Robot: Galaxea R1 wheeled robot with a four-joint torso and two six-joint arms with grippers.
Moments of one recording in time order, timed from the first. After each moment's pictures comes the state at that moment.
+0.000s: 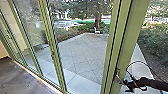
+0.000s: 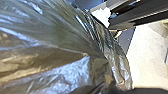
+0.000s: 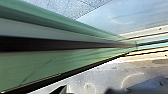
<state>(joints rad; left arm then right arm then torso) 1.63 2.94 -2.53 -0.15 -0.03 0.28 -0.53 2.41 -2.08 0.32 -0.54 0.72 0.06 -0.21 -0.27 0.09</state>
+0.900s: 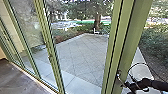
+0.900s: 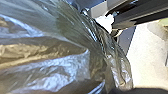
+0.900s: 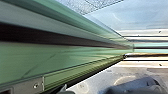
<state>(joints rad) 1.63 2.93 -2.53 -0.15 -0.02 0.28 -0.53 2.38 -2.05 0.31 -0.60 0.66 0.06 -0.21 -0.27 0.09</state>
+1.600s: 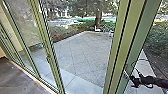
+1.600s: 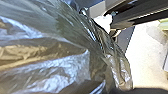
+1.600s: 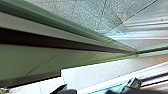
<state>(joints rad) 1.63 2.94 -2.53 -0.15 -0.02 0.28 -0.50 2.36 -2.12 0.27 -0.38 0.86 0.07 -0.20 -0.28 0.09</state>
